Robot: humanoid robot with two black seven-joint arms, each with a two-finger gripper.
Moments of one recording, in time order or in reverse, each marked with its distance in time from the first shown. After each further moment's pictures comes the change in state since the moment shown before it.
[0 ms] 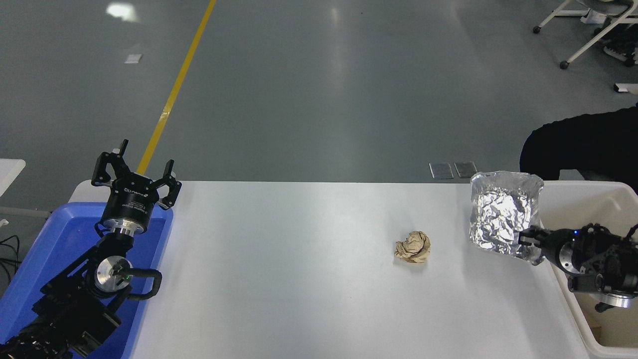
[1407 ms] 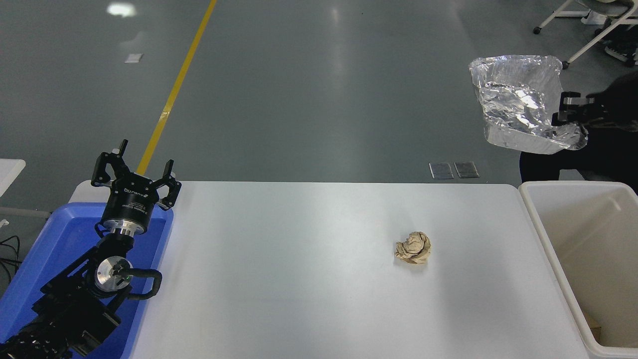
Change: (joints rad) left arm 0.000 0.000 0.000 0.000 0.000 0.000 0.000; right arm 0.723 -0.173 -0.137 0.127 -0.062 0.747 0.024
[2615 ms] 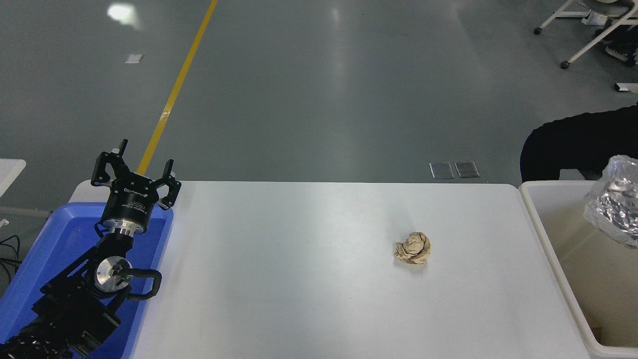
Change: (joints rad) left arm 0.000 0.000 0.000 0.000 0.000 0.000 0.000; right arm -1.143 -0.007 0.323 -0.783 0.492 -0.111 -0.008
